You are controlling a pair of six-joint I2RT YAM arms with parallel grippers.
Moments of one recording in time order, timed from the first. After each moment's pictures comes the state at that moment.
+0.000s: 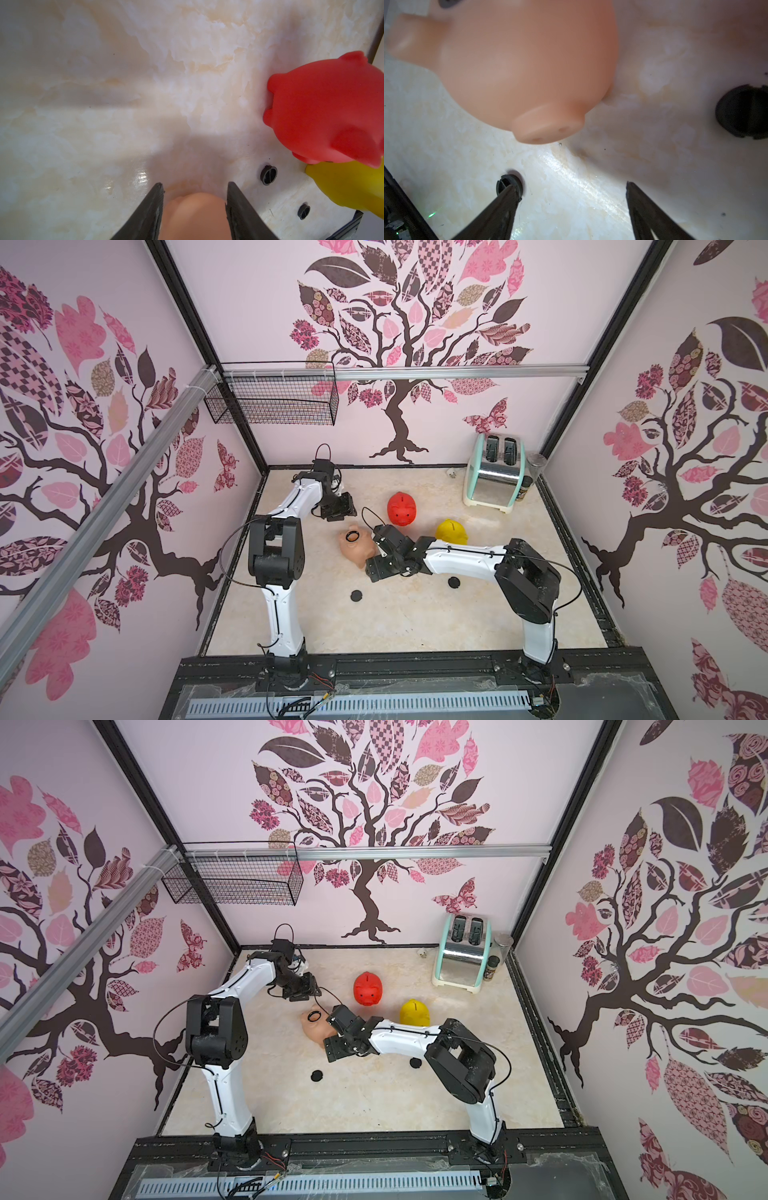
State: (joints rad) left arm -0.11 2.06 1.71 -0.92 0.35 -0.22; right arm 0.96 1.96 1.34 -0.34 -0.05 0.56
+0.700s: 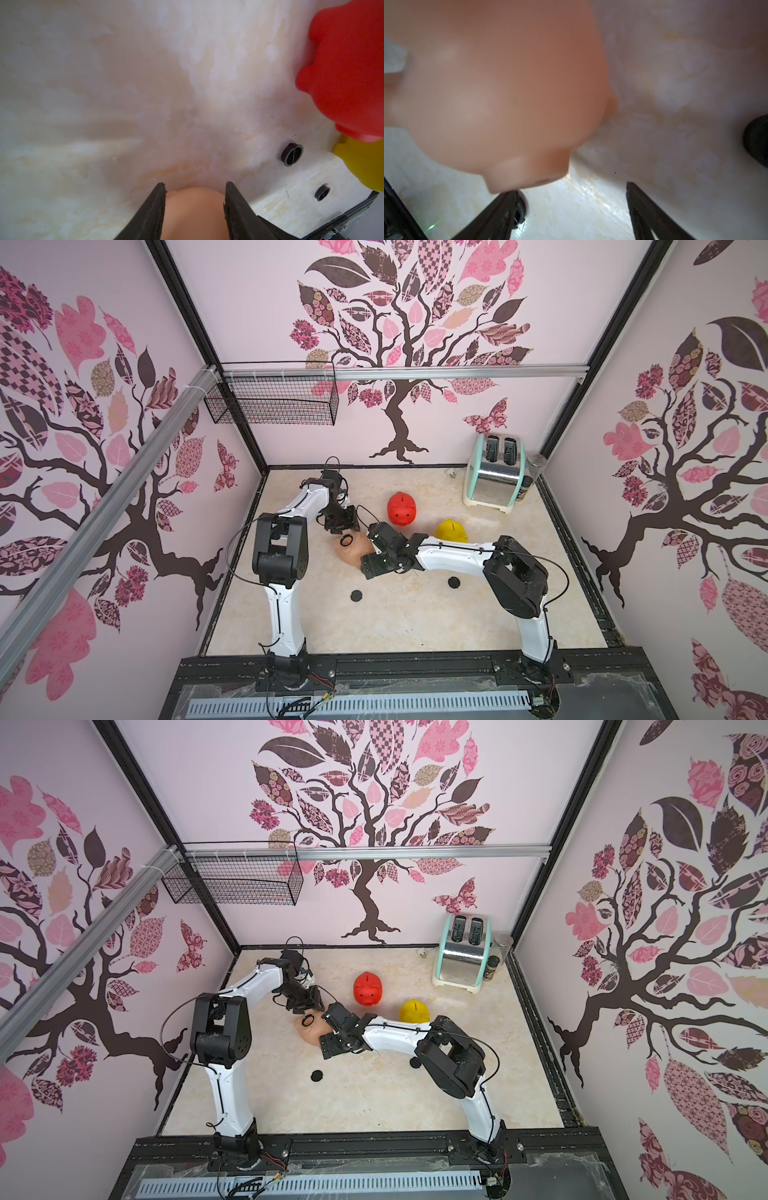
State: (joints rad) left arm -0.14 2.08 1.63 -0.99 0.32 -0.19; right arm 0.94 2.03 1.42 -0.36 -0.06 0.56
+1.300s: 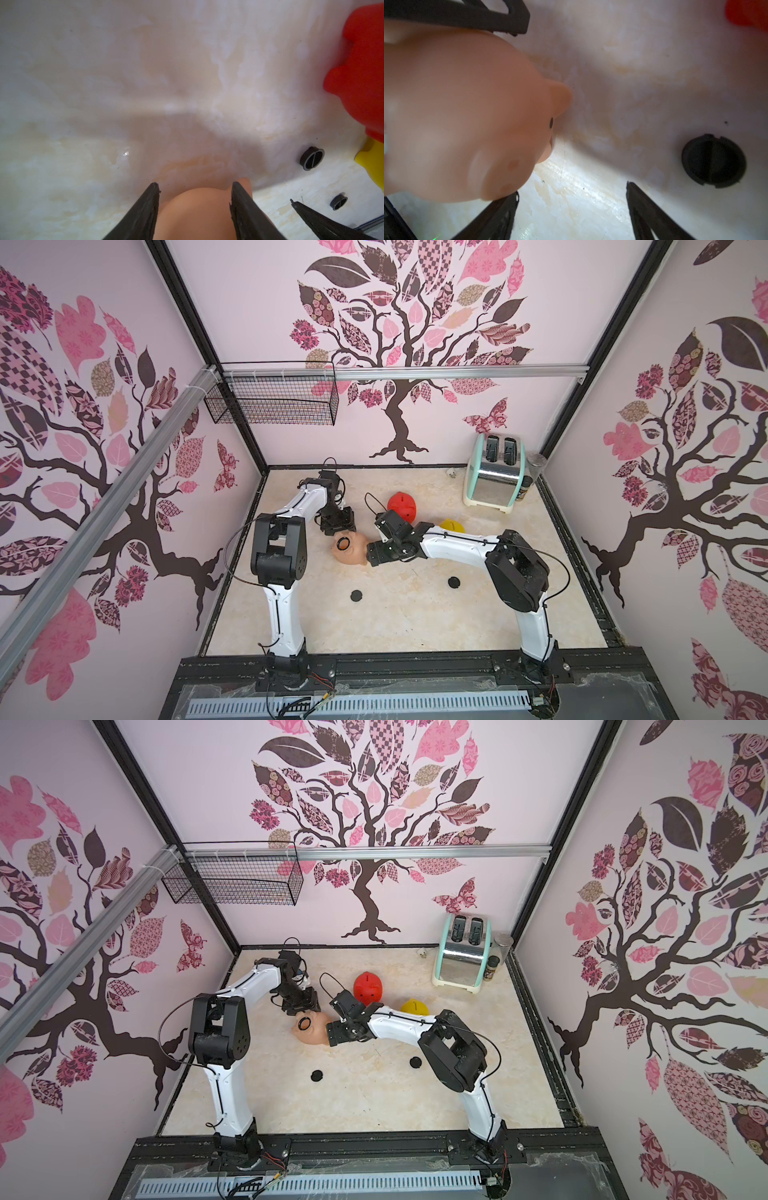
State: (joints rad) left arm -0.12 2.07 1.63 -1.01 0.26 -0.21; right arm 0.87 2.05 1.48 -0.40 -0.09 0.54
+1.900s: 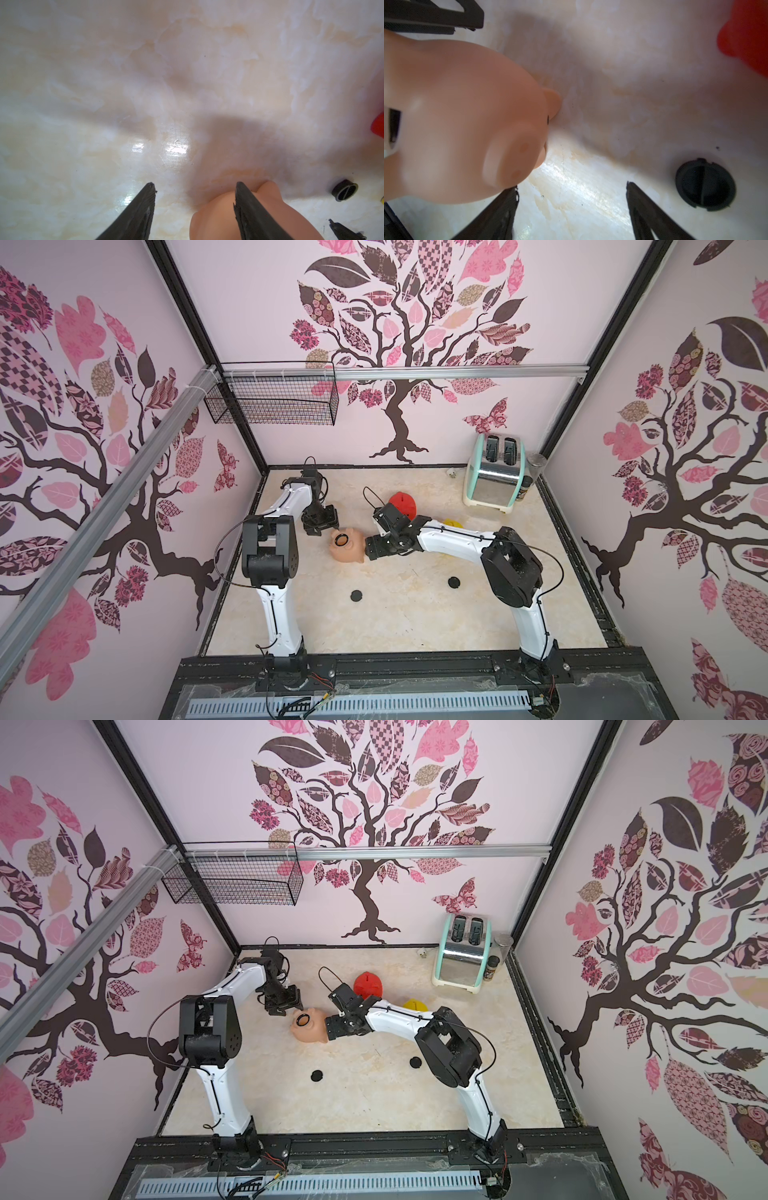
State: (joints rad) left arm -0.02 2.05 1.63 -1.03 0.16 -0.24; right arm 0.85 2.08 1.56 -0.46 -0.10 0.52
